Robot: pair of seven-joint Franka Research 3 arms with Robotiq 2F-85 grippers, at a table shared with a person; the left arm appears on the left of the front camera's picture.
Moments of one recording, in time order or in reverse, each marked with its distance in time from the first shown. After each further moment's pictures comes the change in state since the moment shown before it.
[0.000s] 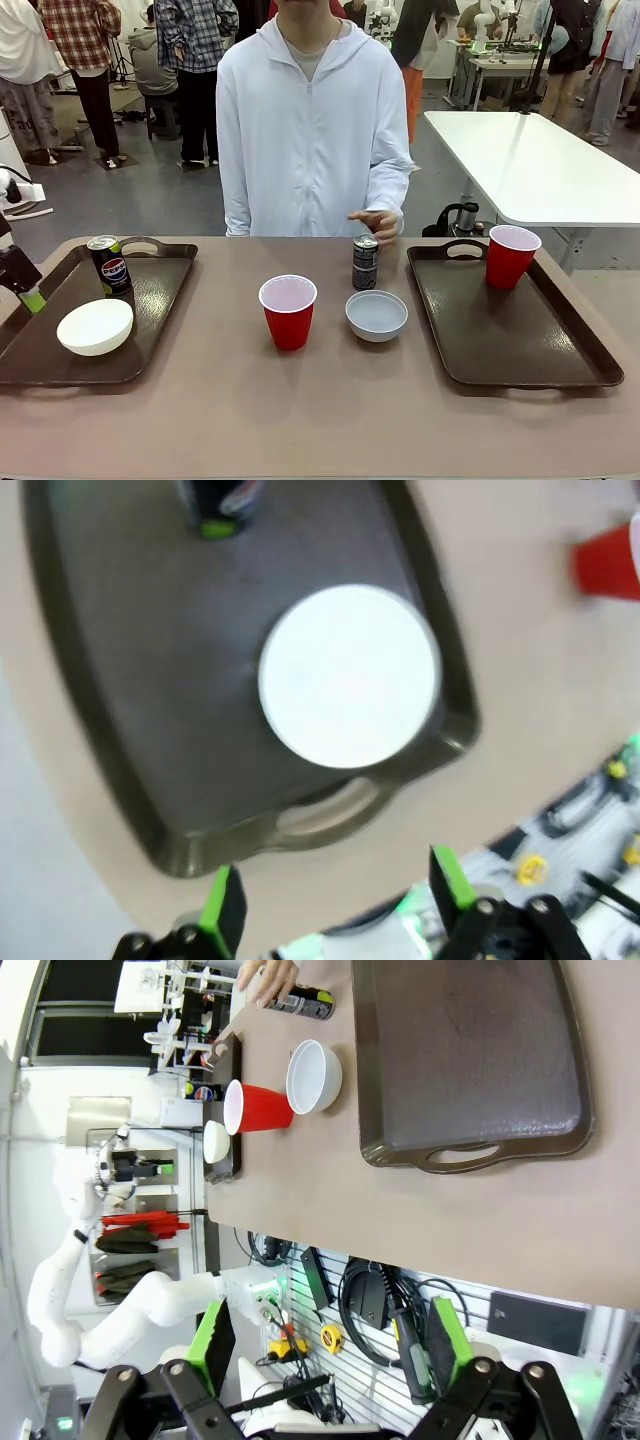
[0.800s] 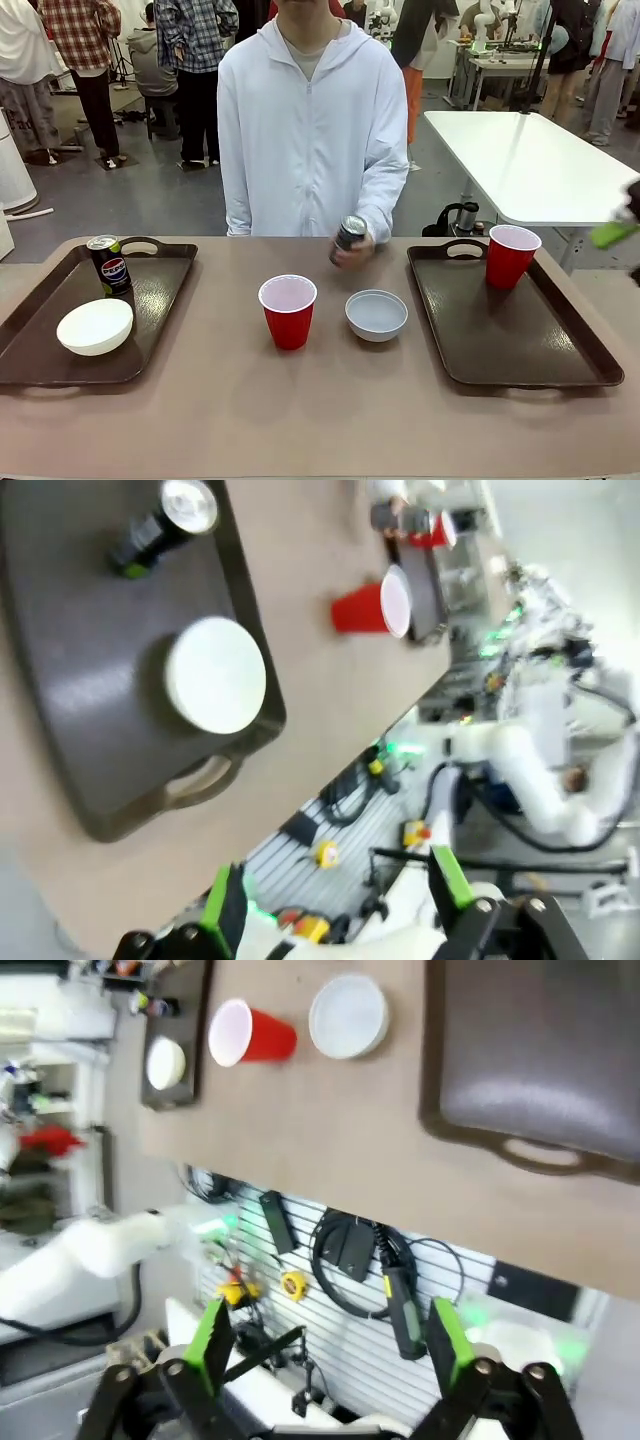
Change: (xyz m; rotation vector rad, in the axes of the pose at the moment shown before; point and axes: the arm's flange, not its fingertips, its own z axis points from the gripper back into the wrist) left arm -0.047 0.154 0.094 -0.686 -0.119 0.124; right arm 0.027 0.193 -0.095 -0.308 0.245 0.182
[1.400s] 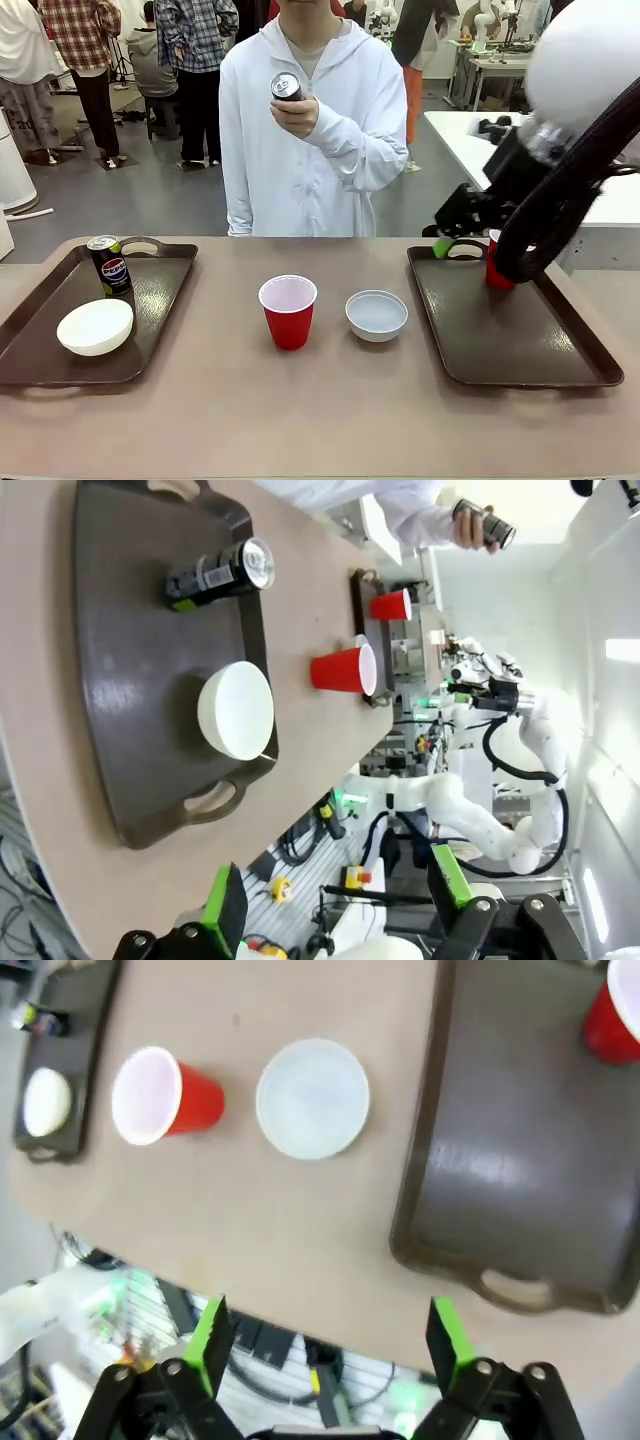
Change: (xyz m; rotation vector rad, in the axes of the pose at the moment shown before) left arm -0.002 0.080 0.047 -0.176 -0.113 0.116; right arm 0.083 0.079 -0.126 -0.339 -0.060 0.131
